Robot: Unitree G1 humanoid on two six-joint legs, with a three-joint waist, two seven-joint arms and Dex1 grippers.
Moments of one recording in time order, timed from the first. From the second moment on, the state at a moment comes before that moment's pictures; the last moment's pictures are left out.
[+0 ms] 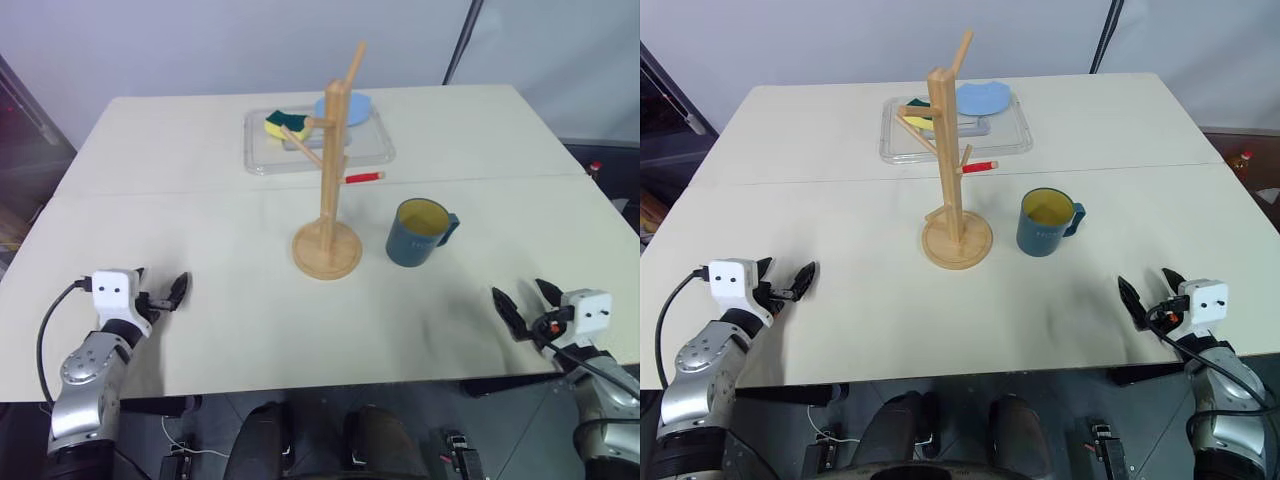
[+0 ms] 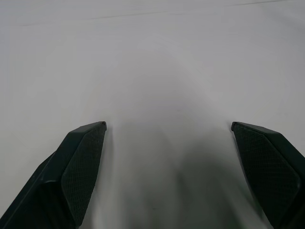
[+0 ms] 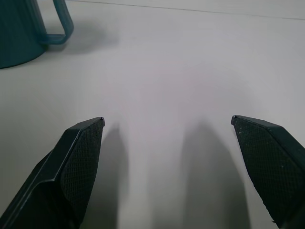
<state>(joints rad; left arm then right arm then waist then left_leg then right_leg) 0.05 0.42 0.34 0.02 -0.33 0.15 -0.40 0.10 -0.50 -0.45 0.22 0.38 -0.11 0.65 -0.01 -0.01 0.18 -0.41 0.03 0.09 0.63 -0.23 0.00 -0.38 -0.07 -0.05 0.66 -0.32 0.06</state>
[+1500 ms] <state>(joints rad) -0.05 0.61 -0.03 -0.51 -0.56 0.43 -0.88 -0.23 -0.50 -0.29 0.33 0.29 -0.10 0.63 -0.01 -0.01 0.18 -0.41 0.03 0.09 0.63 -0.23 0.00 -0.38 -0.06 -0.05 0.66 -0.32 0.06</state>
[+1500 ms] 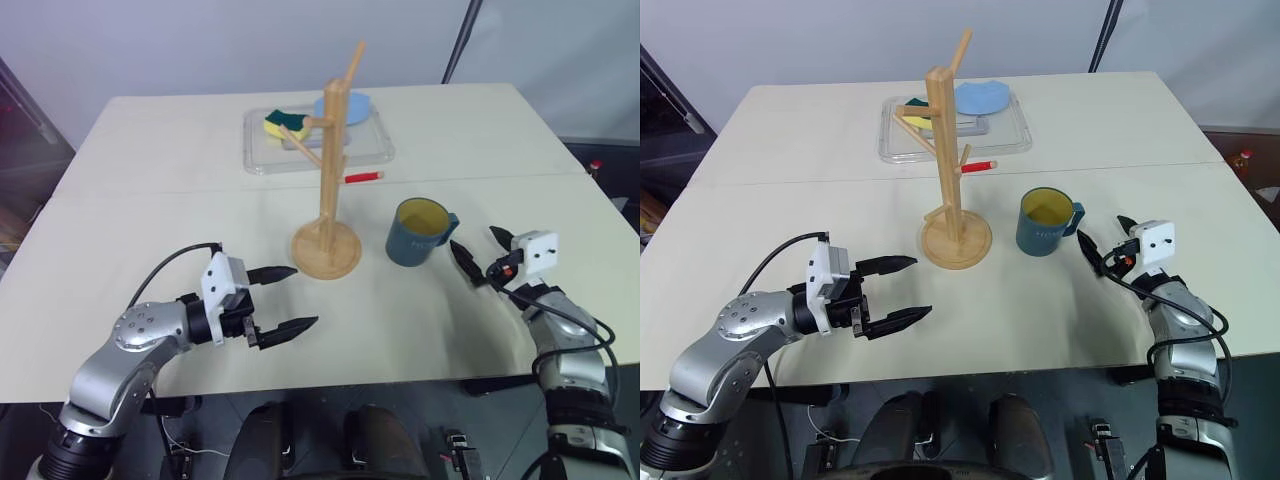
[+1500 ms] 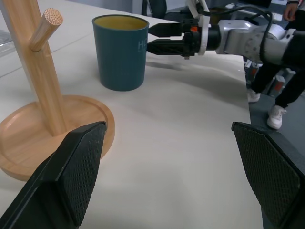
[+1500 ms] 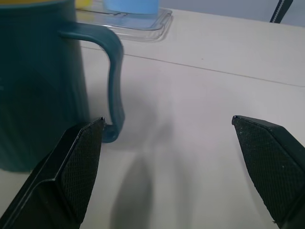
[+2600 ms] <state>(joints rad) -0.05 0.62 -0.03 -0.51 -0.56 0.43 -0.86 -0.44 -0.48 -0.20 0.54 0.25 -0.14 0.67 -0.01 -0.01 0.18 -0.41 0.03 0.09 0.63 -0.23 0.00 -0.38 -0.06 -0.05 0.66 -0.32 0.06</state>
